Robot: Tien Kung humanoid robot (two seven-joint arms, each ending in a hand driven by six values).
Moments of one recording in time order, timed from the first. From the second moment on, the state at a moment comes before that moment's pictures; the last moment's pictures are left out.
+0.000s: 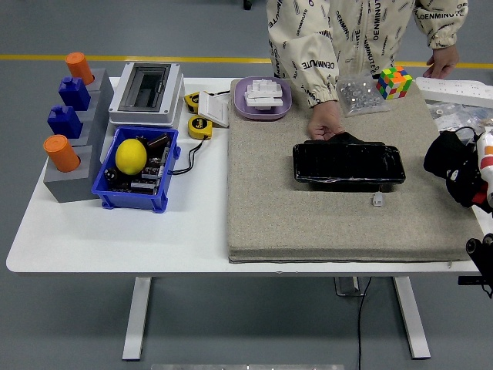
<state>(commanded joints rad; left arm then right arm) -0.04 0.21 -1.38 -0.23 1.06 0.01 0.15 0.50 -0.29 1.14 0.70 -2.22 -0.53 -0.15</state>
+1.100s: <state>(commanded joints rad) -0.04 0.21 -1.38 -0.23 1.07 0.01 0.15 0.50 -0.20 0.99 0.86 -2.18 -0.52 -0.24</state>
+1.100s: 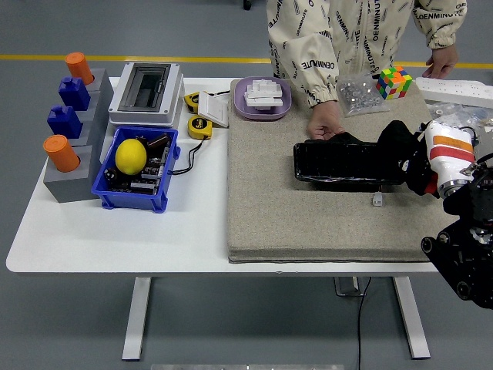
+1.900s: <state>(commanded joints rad) -0.05 0.22 -1.37 -0.23 1.06 0.01 0.15 0.61 -0.09 0.76 0.86 -2.15 -0.51 -0.24</state>
